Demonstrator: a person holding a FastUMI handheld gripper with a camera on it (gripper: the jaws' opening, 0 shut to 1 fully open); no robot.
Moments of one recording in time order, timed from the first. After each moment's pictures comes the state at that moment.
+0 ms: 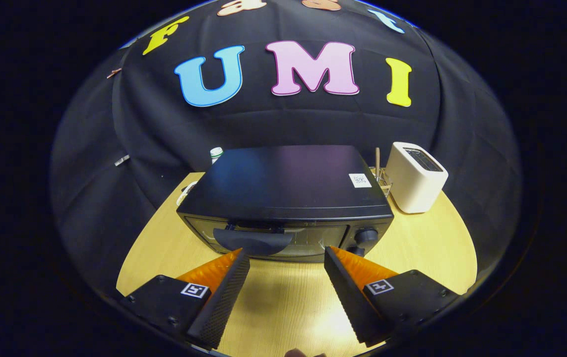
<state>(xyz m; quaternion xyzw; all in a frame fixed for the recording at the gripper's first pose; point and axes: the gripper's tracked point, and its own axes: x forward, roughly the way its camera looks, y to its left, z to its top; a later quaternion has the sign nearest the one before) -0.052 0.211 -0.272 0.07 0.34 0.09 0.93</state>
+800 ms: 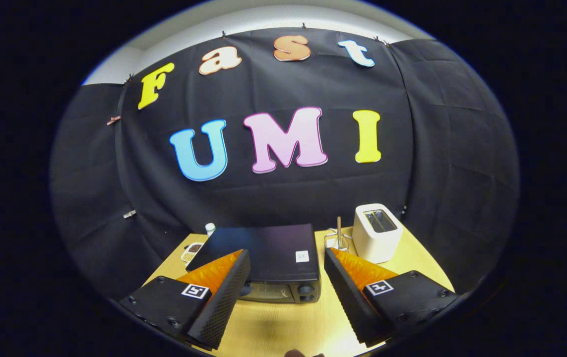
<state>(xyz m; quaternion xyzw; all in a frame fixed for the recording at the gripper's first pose) -0.032 0.086 -0.103 0.10 0.18 0.06 0.98</state>
